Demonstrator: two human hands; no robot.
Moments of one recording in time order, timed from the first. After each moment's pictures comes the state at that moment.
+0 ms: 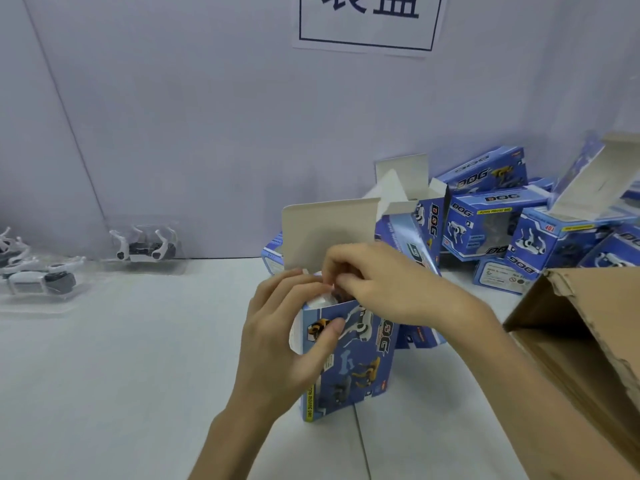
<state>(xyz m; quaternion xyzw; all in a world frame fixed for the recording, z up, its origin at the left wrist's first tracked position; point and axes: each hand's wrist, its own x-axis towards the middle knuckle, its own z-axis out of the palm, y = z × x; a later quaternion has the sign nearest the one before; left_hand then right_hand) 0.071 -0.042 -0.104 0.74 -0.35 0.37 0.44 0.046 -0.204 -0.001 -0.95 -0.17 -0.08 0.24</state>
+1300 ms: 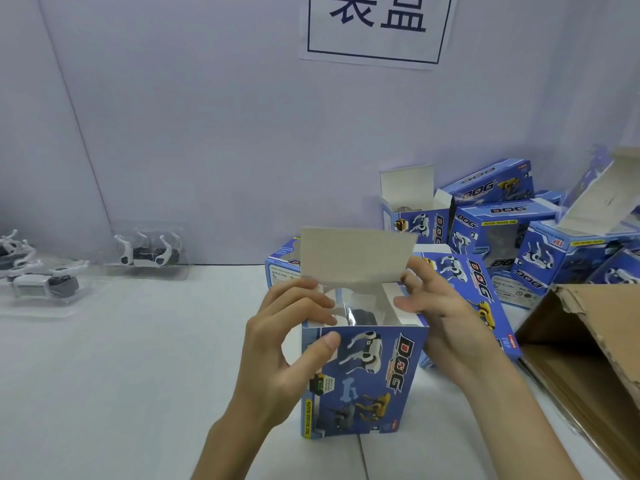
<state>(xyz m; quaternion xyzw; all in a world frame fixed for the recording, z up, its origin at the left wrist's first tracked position) 0.065 -0.040 -0.091 0.69 -0.36 0.27 0.56 0.037 -0.248 -0.059 -0.56 -0.11 -0.07 0.82</state>
